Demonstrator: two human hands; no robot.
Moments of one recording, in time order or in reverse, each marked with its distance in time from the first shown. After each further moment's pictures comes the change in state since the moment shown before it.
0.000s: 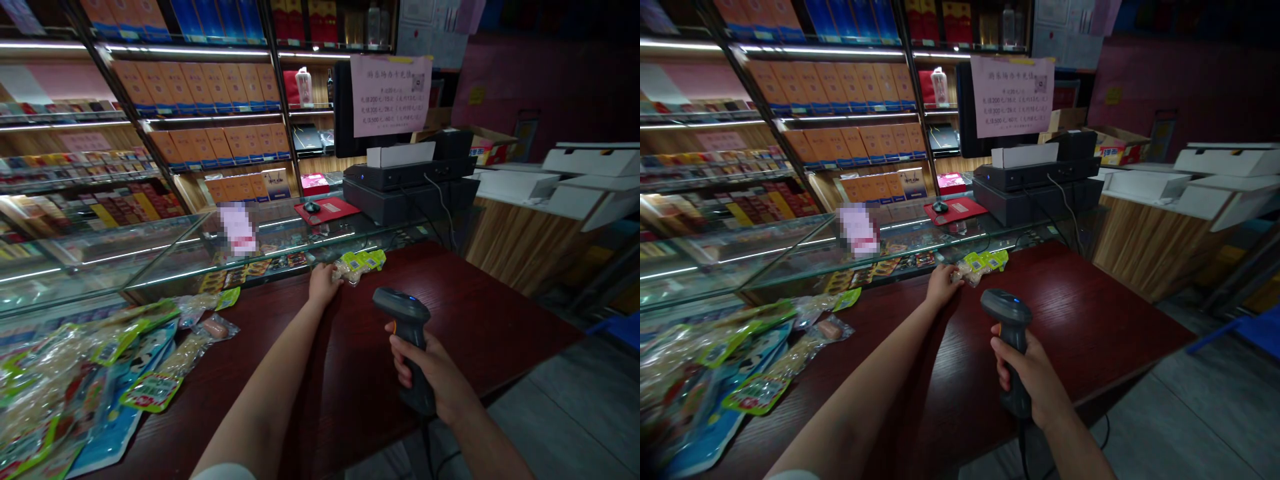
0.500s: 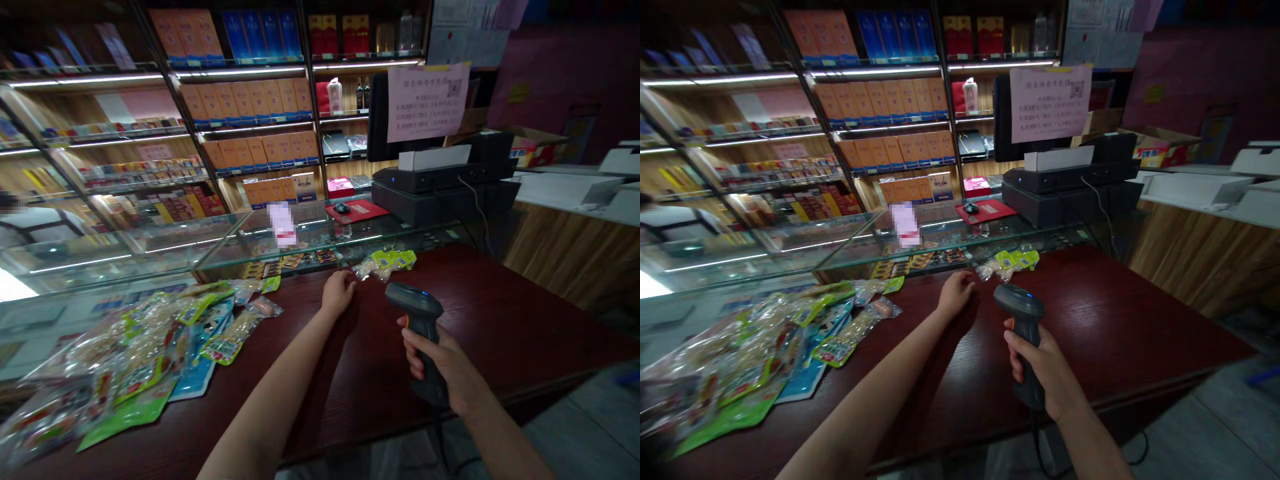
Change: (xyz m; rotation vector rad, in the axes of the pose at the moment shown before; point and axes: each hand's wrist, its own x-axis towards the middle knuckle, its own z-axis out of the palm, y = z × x) left_hand -0.065 -0.016 -0.046 -0.176 0.071 -0.010; right_hand -0.019 0.013 0.034 -0.037 -0.083 0.008
